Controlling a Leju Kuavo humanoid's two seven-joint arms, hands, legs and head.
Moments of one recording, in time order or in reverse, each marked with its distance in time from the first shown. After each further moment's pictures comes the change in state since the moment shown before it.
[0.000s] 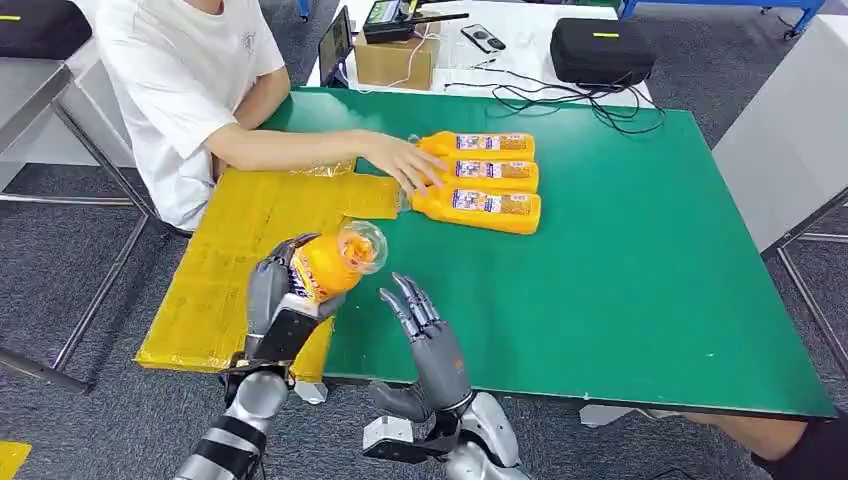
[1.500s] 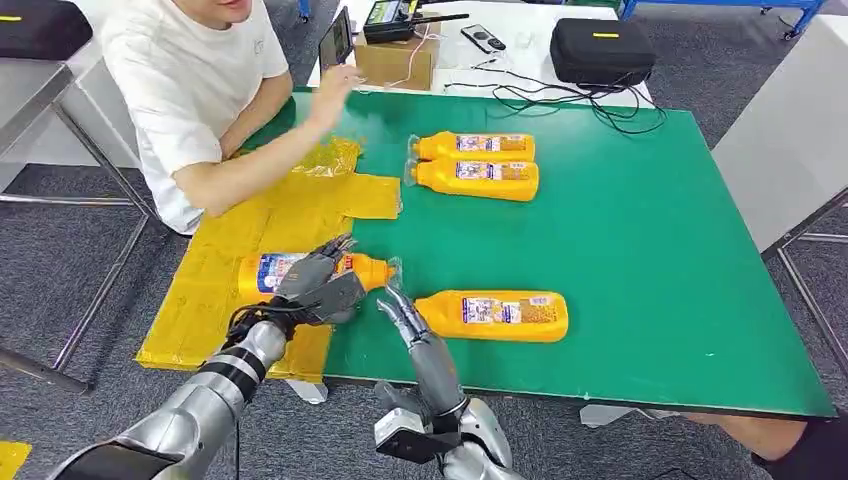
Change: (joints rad) left arm -0.345 0.046 0.019 0.577 -0.231 -0.438 0.106; right arm -0.029 -0.016 0.093 0.078 -0.285 0.093 -0.050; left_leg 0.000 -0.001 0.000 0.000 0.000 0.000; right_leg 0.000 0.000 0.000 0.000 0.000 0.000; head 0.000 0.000
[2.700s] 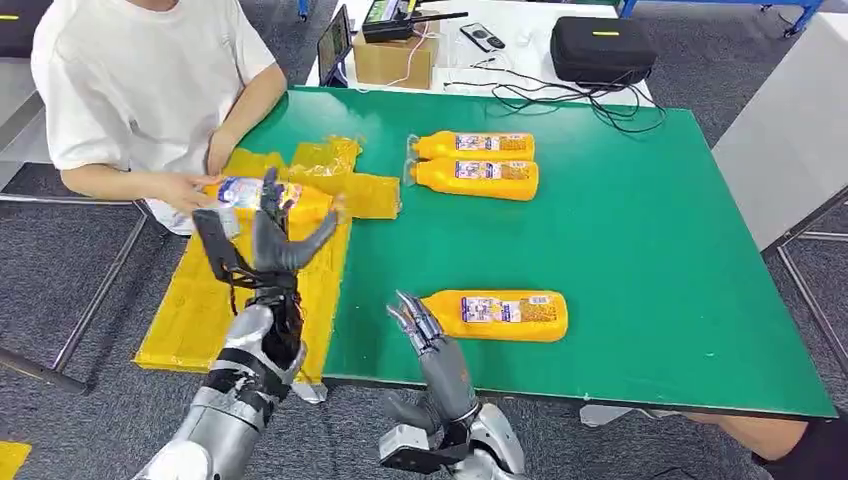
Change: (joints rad) left arm 0.160 -0.124 0.082 -0.518 1.091 0.130 -0.033; right arm 0.043 -0.049 -0.038 -0.051 0.132 -0.091 0.000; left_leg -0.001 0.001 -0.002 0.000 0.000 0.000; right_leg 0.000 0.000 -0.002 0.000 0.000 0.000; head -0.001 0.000
